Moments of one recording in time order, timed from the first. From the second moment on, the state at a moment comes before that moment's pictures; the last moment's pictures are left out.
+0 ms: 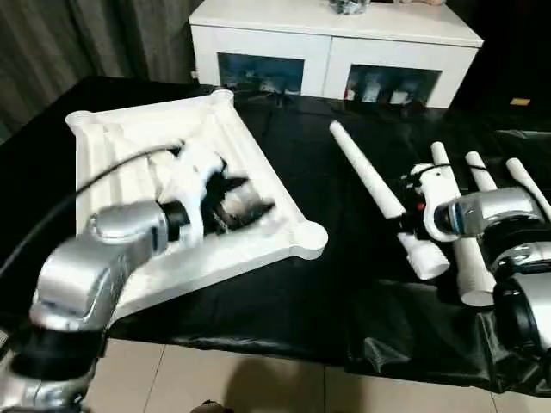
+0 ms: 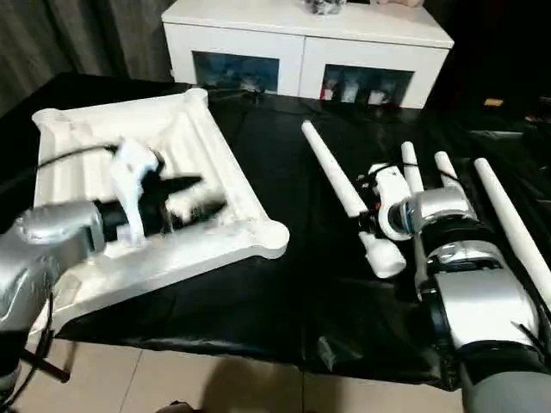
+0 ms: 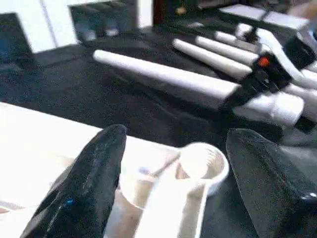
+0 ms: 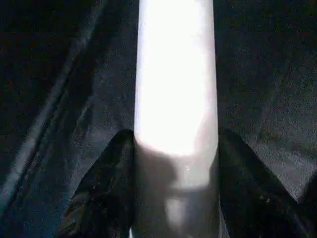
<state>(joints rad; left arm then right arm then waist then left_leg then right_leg) -0.46 0.44 -0.05 -0.25 -0.41 0.79 -0.59 -1.02 -0.47 0.04 1.17 0.05 0.73 0.68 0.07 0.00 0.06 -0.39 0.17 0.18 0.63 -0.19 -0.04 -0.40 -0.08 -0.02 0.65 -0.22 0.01</state>
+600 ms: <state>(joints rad) -0.74 0.07 0.21 -0.09 -0.71 0.96 -0.36 -0.67 -0.34 -0.11 0.29 0.53 0.78 1.02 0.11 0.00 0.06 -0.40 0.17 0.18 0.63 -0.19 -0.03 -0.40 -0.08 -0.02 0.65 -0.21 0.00</state>
